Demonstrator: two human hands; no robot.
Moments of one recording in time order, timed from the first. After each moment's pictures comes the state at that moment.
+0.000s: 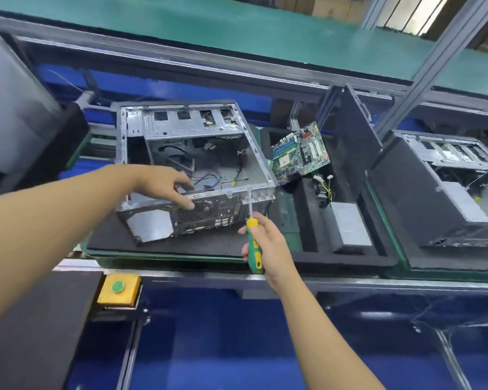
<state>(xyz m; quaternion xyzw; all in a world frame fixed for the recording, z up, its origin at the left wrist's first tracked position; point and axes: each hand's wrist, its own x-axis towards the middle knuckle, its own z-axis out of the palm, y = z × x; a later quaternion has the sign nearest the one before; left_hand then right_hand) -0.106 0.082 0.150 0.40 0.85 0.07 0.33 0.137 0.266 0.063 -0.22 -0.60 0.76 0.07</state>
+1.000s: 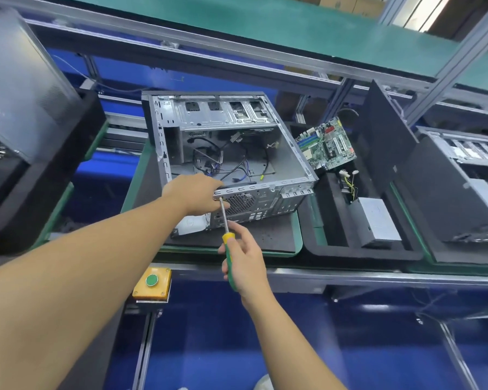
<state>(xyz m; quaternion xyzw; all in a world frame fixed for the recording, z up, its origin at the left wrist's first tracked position) -0.098 0.051 0.077 0.42 0.90 0.05 0.07 0.104 0.113 0.050 -0.29 -0.64 0.71 0.07</state>
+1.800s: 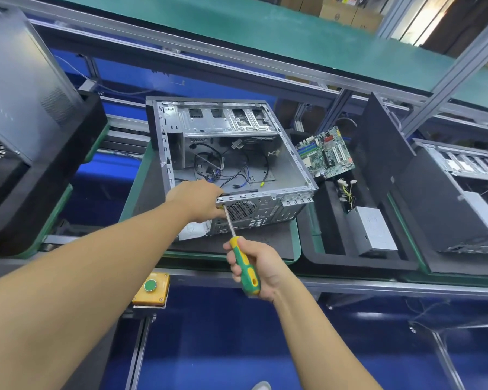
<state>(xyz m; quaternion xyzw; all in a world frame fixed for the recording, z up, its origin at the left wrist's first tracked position) -0.096 0.049 0.081 0.41 0.91 0.05 0.08 0.097 0.153 0.078 -0.31 -0.47 0.82 -0.12</state>
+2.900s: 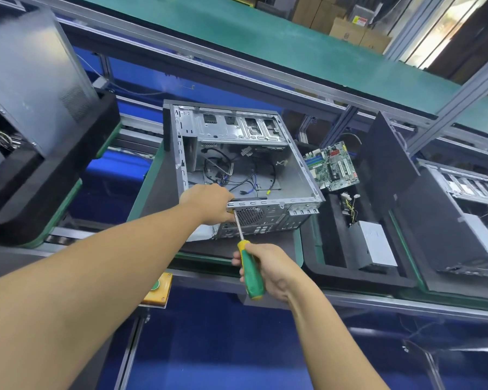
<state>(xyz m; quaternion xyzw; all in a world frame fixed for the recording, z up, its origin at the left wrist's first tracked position) -0.098 0.051 0.076 0.40 0.91 0.04 0.08 0.093 0.147 0.111 -0.36 -0.59 0.71 -0.15</state>
